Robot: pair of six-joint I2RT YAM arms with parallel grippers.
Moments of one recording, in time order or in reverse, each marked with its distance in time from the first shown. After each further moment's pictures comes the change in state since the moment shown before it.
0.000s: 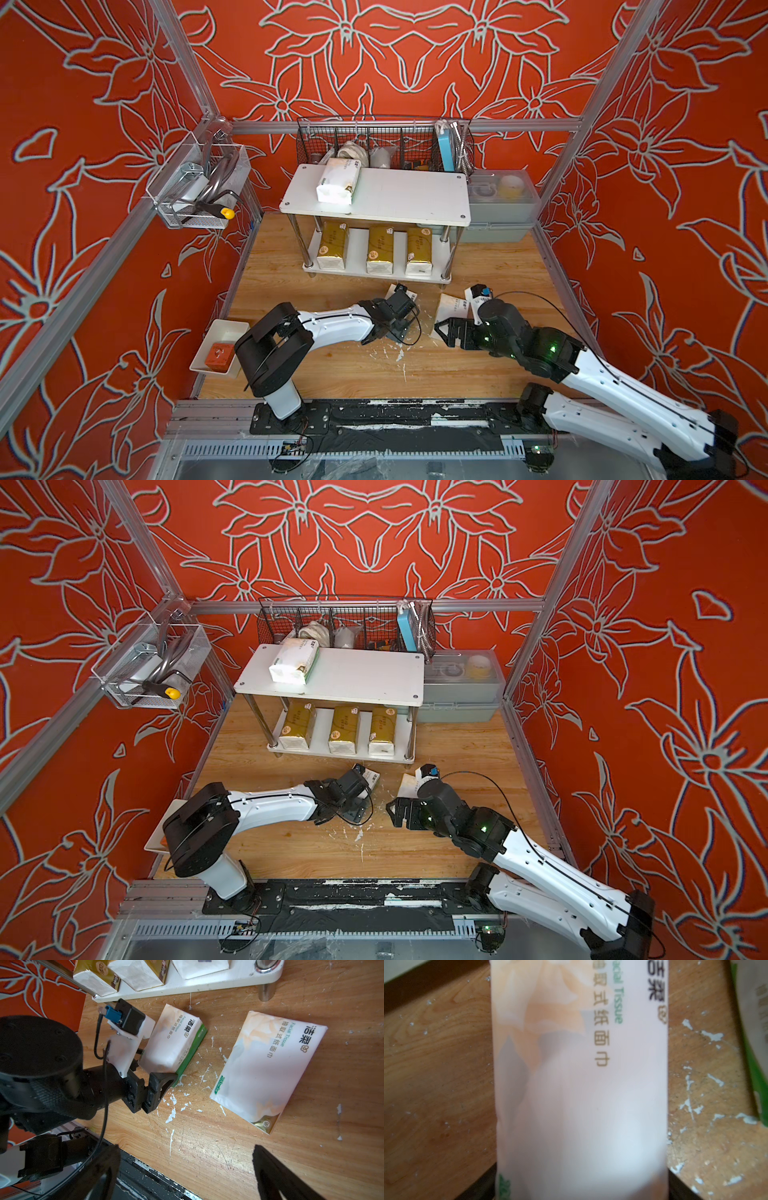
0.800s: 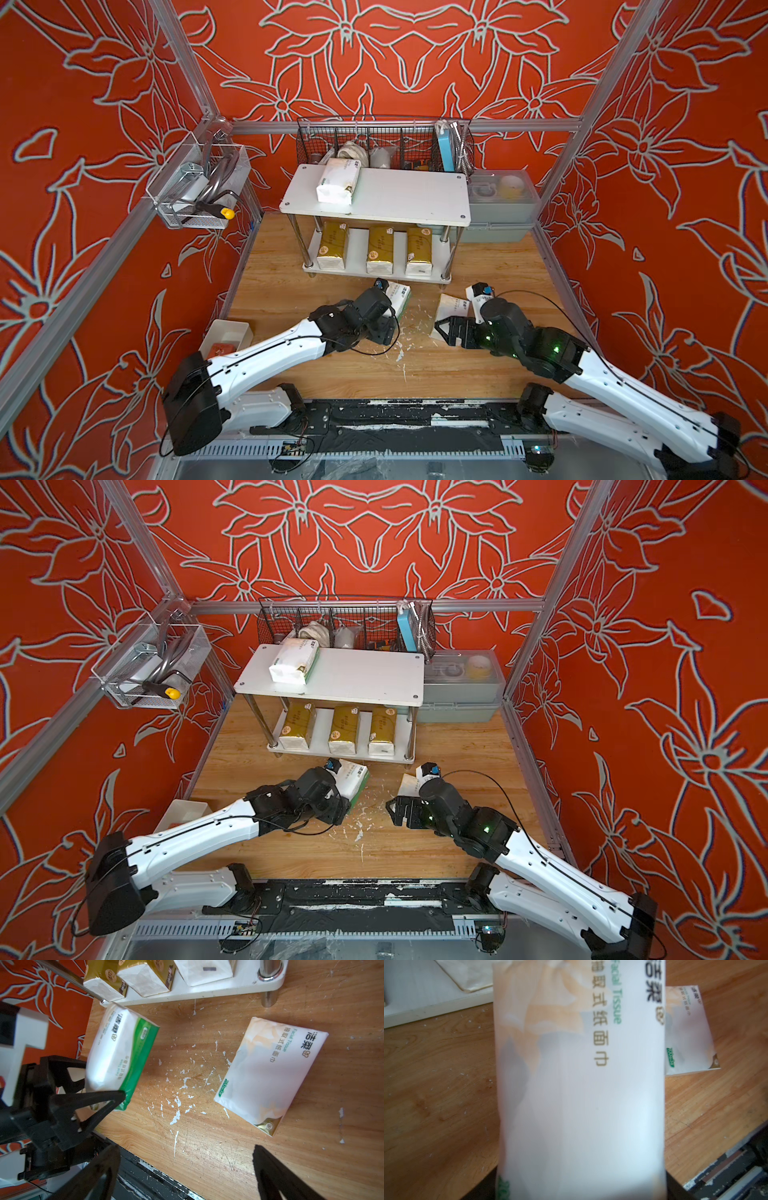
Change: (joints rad) left arm -0.006 -0.515 -0.043 -0.265 0.091 -0.083; right arm 0.000 -0.008 0.029 0.000 -0.001 -0.001
